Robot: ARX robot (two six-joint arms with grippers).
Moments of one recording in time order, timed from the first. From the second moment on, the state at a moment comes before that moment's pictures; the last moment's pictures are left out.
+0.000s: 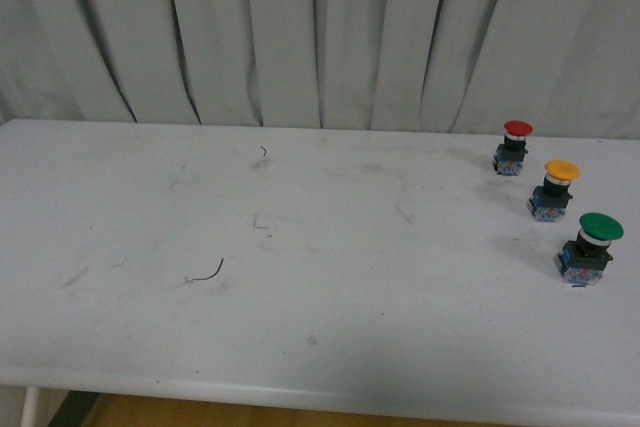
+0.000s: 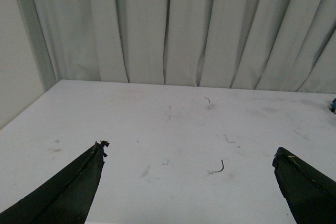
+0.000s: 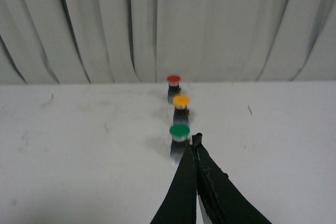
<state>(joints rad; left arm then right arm) 0.00 0.01 0.01 0.00 0.00 -0.01 0.00 0.13 0.01 0.11 0.00 0.00</state>
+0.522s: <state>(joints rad) 0.00 0.01 0.01 0.00 0.00 -0.01 0.00 0.00 0.01 0.00 0.00 0.00</state>
